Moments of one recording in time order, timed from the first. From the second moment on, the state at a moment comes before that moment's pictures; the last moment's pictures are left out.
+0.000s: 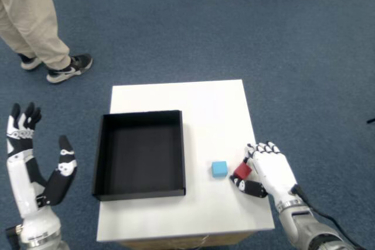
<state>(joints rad) -0.45 -0.26 0.40 1.46 -0.98 -0.42 -0.80</state>
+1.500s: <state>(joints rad) -0.41 -0.28 0.39 1.45 -1.01 -0.42 -0.87</state>
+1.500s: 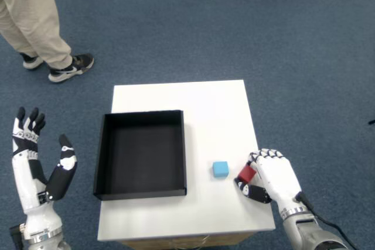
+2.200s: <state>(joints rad) -0.41 -0.30 0.41 1.41 -1.05 -0.56 -1.13</state>
